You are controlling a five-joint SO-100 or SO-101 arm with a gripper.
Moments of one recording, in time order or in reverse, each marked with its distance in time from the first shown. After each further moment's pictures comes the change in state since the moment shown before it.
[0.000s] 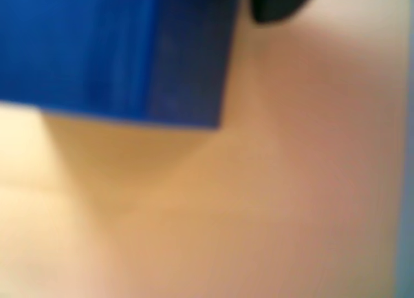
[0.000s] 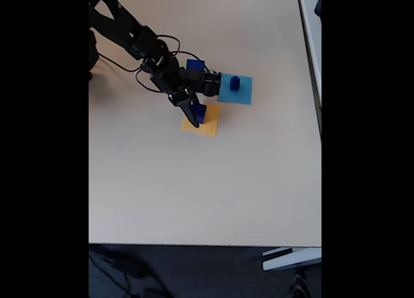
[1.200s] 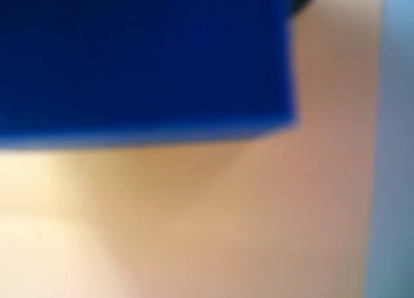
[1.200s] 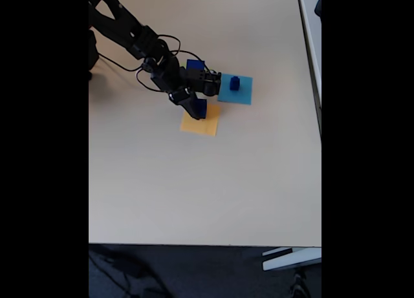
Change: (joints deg) arm -0.5 -0.4 -0.4 2.1 0.4
